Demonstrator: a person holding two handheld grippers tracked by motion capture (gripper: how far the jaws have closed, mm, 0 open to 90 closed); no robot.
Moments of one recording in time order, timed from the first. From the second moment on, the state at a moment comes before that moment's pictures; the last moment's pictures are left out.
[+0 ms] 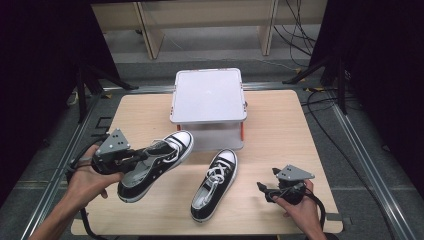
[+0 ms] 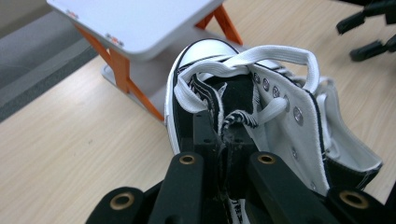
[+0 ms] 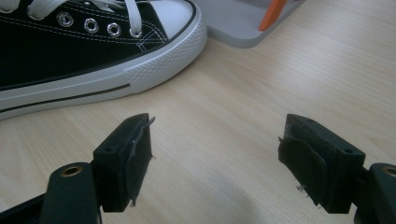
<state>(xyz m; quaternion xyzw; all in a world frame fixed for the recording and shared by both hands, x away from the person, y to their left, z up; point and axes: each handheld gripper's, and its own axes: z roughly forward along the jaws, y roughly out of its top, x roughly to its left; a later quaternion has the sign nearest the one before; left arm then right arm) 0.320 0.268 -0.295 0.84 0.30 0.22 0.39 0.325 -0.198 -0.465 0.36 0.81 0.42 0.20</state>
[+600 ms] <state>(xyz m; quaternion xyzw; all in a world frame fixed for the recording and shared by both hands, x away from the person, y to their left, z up) 0.398 0.241 -0.242 0.82 0.33 0.24 0.40 0.325 -0.197 -0.464 0.38 0.81 0.42 0.18</state>
